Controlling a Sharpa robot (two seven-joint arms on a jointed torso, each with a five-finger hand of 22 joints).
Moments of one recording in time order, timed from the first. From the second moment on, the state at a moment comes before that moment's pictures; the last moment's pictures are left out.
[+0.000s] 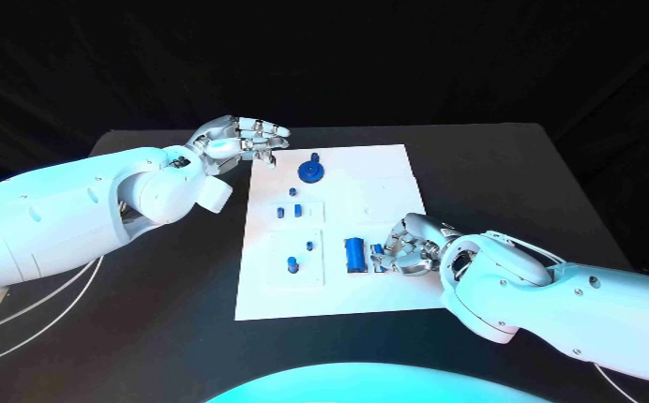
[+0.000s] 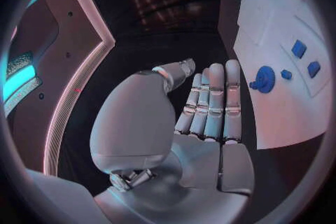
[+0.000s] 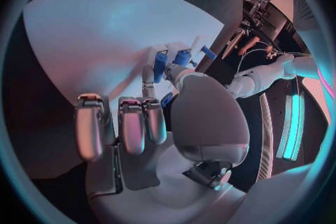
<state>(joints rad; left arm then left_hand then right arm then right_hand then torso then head) 1.18 -0.94 -0.02 1.47 -0.14 -0.06 0.24 1.38 -0.22 0.66 0.03 0.06 0.84 0.21 0.26 0.34 0.89 0.14 0.51 0.20 0.96 0.07 1.09 0.49 0.17 0.86 0.16 0.88 0.74 1.08 -0.88 -0.19 1.84 -1.31 -0.43 -0.61 1.17 -0.16 0.41 0.29 0.23 1.04 0.04 0.46 0.51 1.47 -0.01 1.55 1.31 1.47 -0.08 1.55 1.31 0.02 1.47 0.03 1.47 1.31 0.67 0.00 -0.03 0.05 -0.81</state>
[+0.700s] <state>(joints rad) 1.18 -0.94 -0.02 1.47 -0.14 -0.06 0.23 1.38 -0.21 0.66 0.03 0.06 0.84 0.21 0.26 0.34 0.89 0.14 0.51 0.20 0.96 0.07 1.09 0.49 0.17 0.86 0.16 0.87 0.74 1.08 -0.88 -0.19 1.85 -1.31 -0.41 -0.61 1.07 -0.18 0.33 0.29 0.22 1.03 0.05 0.46 0.51 1.47 -0.01 1.55 1.31 1.47 -0.08 1.55 1.31 0.02 1.47 0.03 1.47 1.31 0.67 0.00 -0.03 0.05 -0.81</state>
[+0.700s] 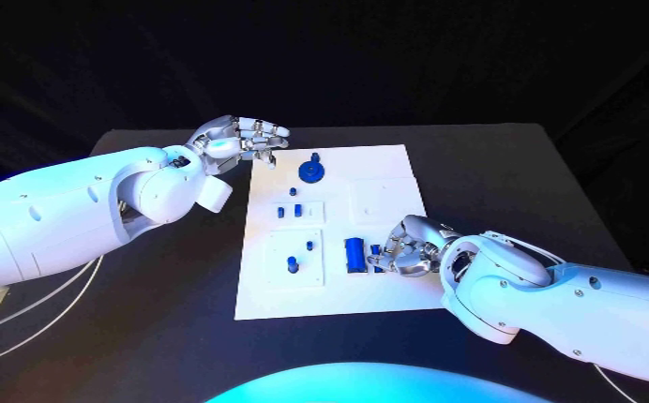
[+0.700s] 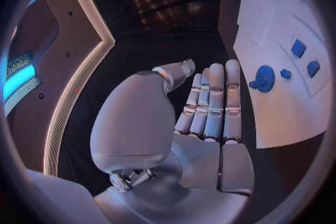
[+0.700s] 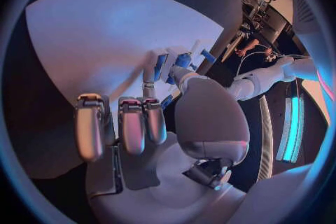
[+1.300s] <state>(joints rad) 1.18 -0.94 -0.02 1.46 -0.14 -0.06 0.23 1.38 -0.21 0.66 0.03 0.06 0.84 0.21 0.26 0.34 0.89 0.14 0.51 0.20 0.96 0.07 1.09 0.49 0.17 0.86 0.16 0.87 0.74 1.09 -0.92 -0.19 1.85 -1.31 -0.41 -0.56 1.20 -0.21 0.30 0.26 0.12 1.03 0.06 0.47 0.50 1.47 -0.01 1.55 1.31 1.47 -0.08 1.55 1.31 0.02 1.47 0.03 1.45 1.31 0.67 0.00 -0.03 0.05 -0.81</state>
